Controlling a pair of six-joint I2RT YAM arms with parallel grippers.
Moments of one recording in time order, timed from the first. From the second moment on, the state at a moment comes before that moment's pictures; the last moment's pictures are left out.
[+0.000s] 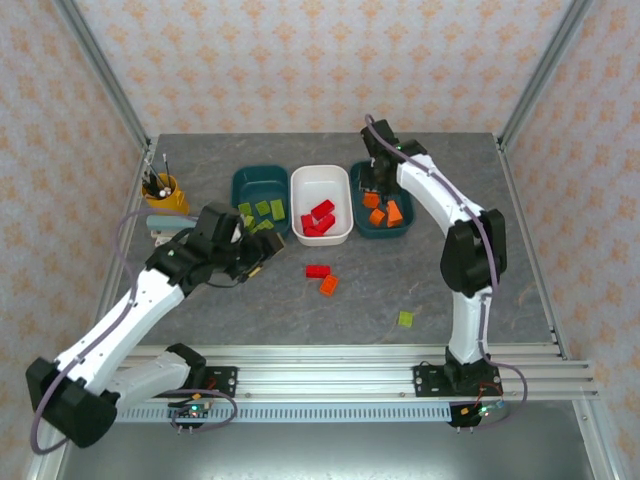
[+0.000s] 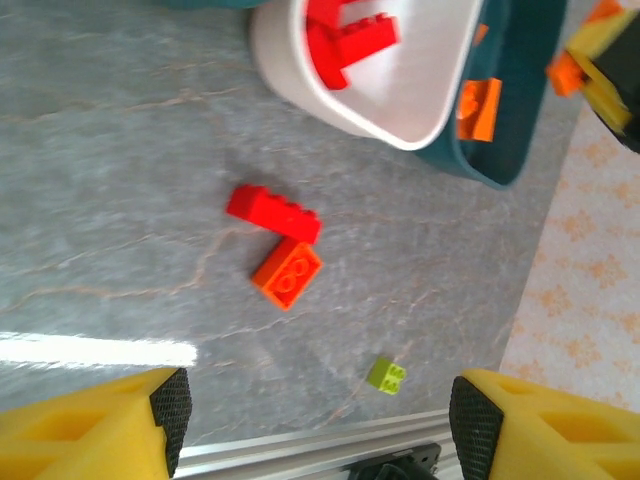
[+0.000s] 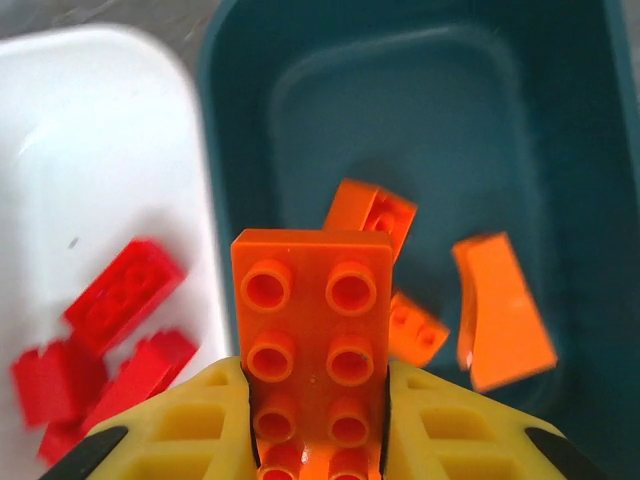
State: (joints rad) left arm -0.46 1.05 0.97 -0.76 0.25 -1.10; right arm 0.39 2.04 1.87 -0.94 0.08 0.47
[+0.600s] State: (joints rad) left arm -0.50 1.28 1.19 -0.68 0.20 -1.05; right arm 0.28 2.45 2.28 -1.06 0.10 0.39
